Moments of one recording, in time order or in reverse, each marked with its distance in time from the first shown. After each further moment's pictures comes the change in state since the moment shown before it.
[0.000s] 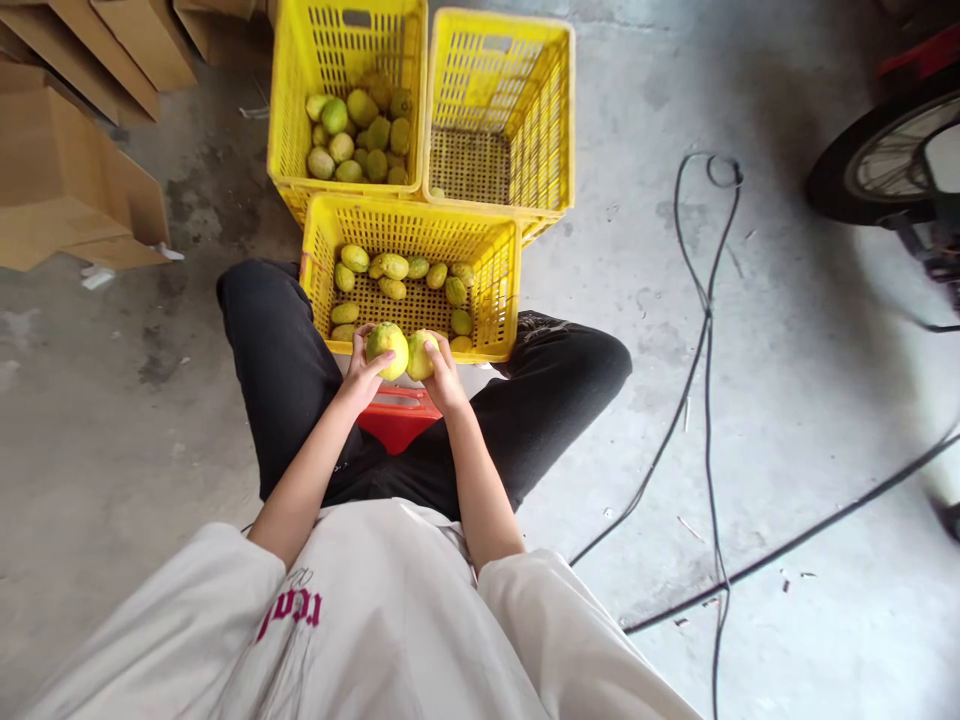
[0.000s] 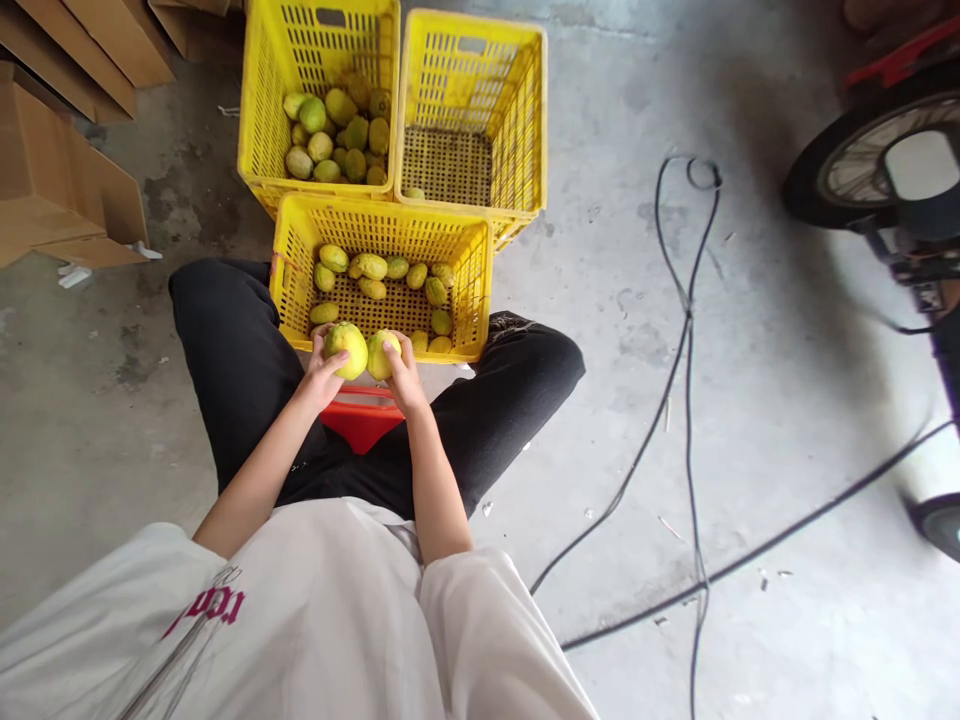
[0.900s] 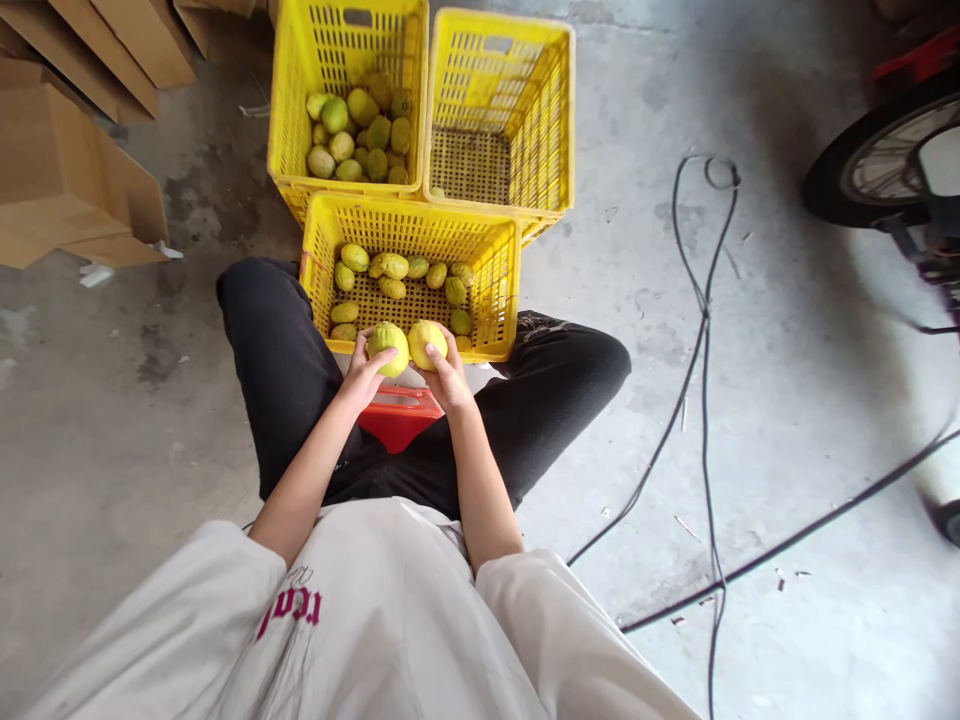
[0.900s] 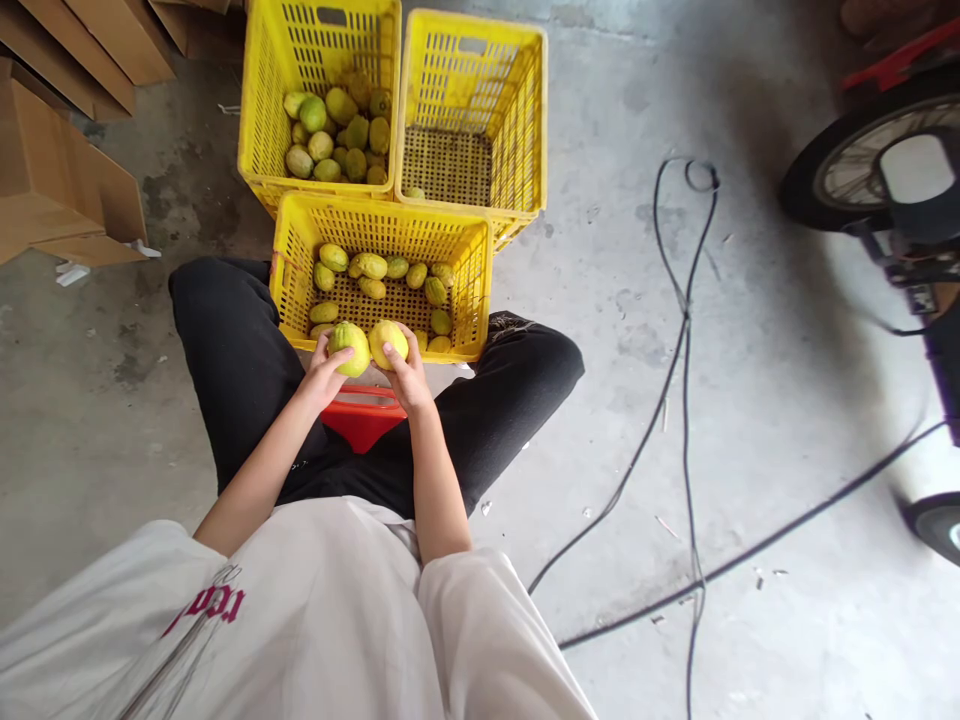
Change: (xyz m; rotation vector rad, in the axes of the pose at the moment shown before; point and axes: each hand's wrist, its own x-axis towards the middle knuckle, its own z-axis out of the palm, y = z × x) left_hand 0.003 0.000 0.002 0.041 0.057 -0.052; right_hand -0.006 -0.009 -0.001 0.080 -0.037 -0.052
